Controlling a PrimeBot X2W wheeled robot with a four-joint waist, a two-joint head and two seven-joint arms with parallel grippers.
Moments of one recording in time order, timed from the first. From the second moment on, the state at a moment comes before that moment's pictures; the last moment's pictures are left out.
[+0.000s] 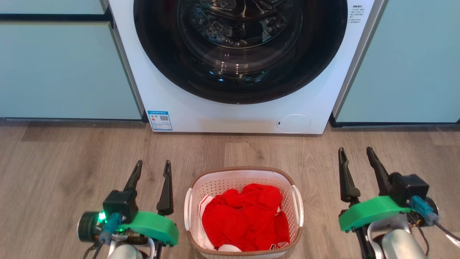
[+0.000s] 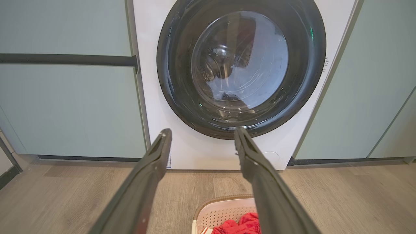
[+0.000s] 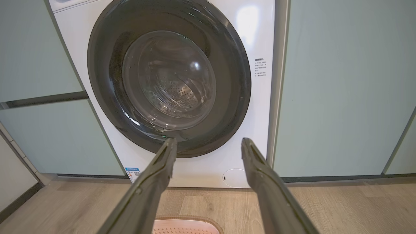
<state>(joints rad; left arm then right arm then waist) 0.00 0.06 -0.27 0.18 -0.21 0.08 -0.26 -0.03 -0.05 0.09 0.16 0.26 0.12 -0.25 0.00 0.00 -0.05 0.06</state>
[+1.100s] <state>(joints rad) 0.00 0.05 -0.25 0.16 -0.24 0.06 -0.26 -0.03 -0.05 0.10 0.17 0.26 0.12 -0.25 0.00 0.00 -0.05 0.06</state>
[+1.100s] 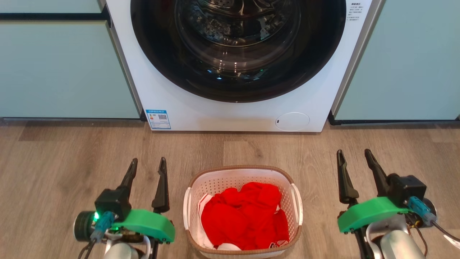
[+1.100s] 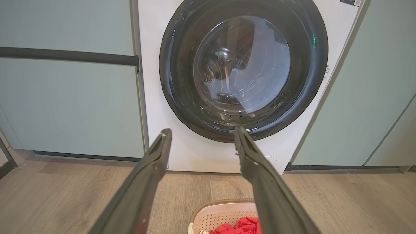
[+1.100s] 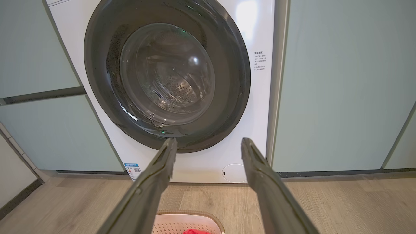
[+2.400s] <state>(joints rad) 0.00 0.05 -0.25 0.18 -0.28 0.05 -0.26 -0.03 -0.05 0.10 0.19 0.26 0.12 -0.25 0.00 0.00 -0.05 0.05</state>
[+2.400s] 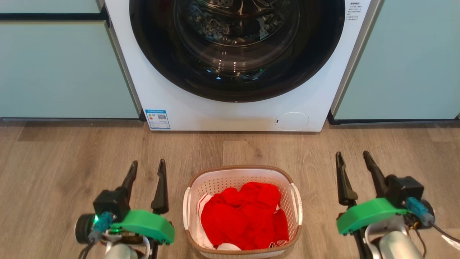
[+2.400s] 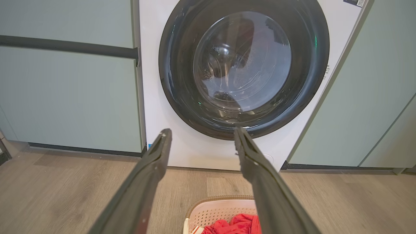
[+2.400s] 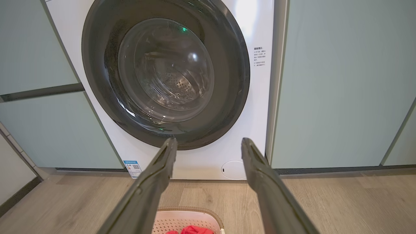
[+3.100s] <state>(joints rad) 0.06 0.06 -0.24 0.27 -0.45 0.03 -0.22 0.03 -0.04 0.09 0.28 0.43 0.12 -0.21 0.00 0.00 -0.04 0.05</state>
